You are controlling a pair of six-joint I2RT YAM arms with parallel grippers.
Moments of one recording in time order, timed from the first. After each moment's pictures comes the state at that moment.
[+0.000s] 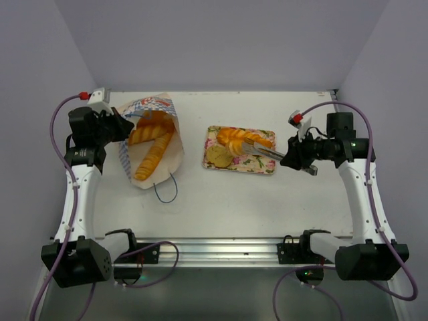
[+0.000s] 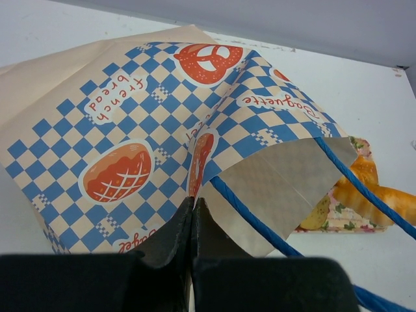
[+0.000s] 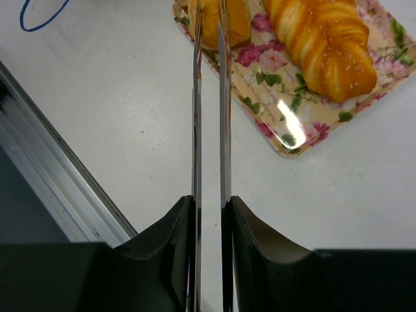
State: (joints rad) left arm 0.17 1.11 1.06 -0.36 0.40 -0.23; right arm -0.01 1.15 1.26 -1.08 -0.70 -0.51
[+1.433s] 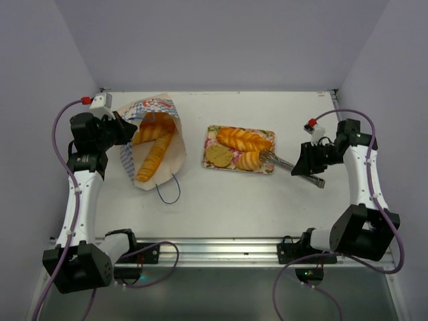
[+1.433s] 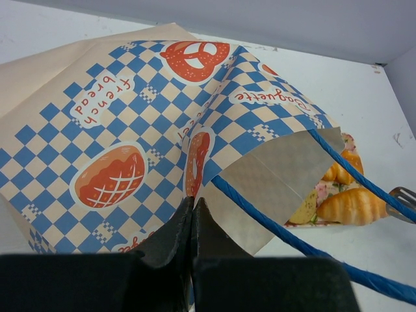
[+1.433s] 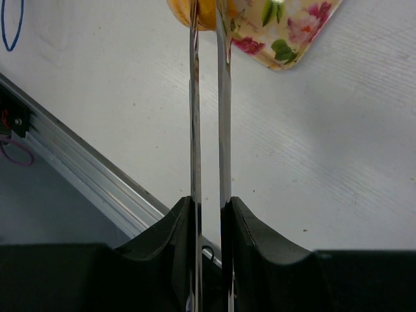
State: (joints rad) left arm 0.17 1.06 0.98 -0.28 0.45 -0.25; right arm -0.23 1.30 1.17 -1.21 -0.70 -0.46
